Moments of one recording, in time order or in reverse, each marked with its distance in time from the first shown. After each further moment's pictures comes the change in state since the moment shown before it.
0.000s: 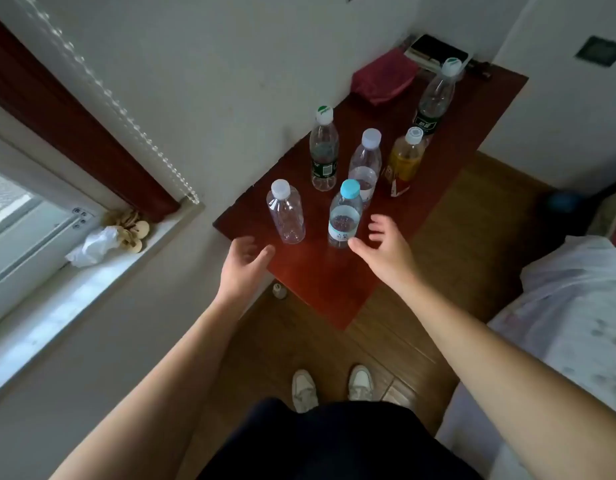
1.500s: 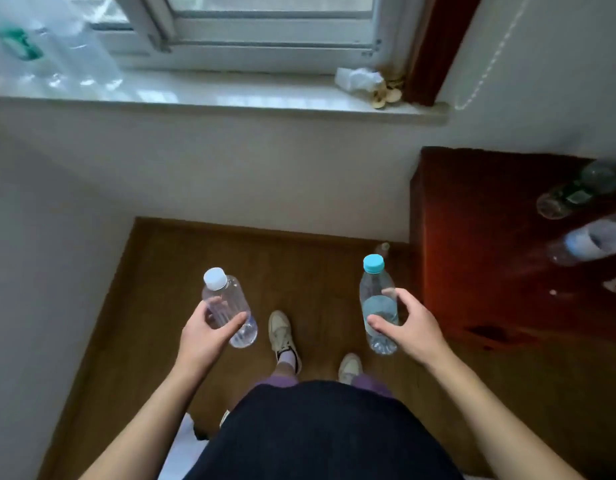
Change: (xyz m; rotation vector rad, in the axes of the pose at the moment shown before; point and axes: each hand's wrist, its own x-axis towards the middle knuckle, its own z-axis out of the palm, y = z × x) left_hand -0.385 -0.207 -0.007 -0.297 0.713 -0.616; right_hand -0.128 0.051 0.060 -0.412 -1.020 -0.347
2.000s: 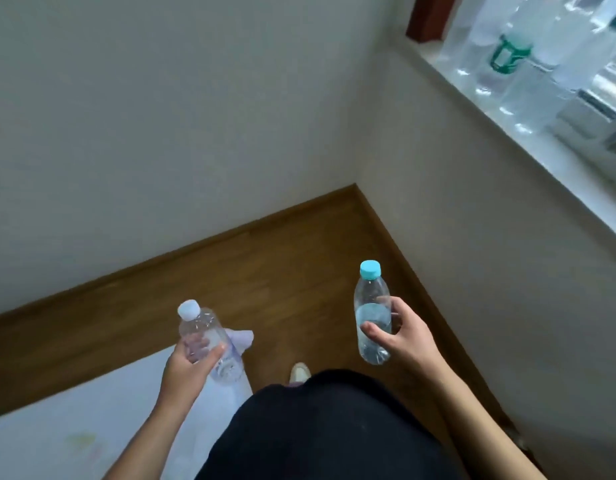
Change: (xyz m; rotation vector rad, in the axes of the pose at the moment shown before) left_hand -0.186 -0.251 -0.135 -0.690 0.776 -0.666; right_hand 0.015 -0.227 0.310 -0.449 -0.740 -0.536
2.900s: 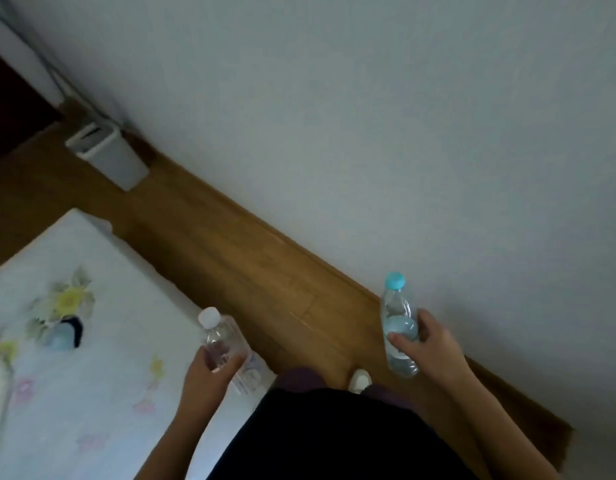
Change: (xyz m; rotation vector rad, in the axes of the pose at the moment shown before) left_hand 0.182 0.047 -0.166 -0.515 0.685 -0.445; right_hand 0.415 -0.343 0.301 -0.550 -0.778 -0.366
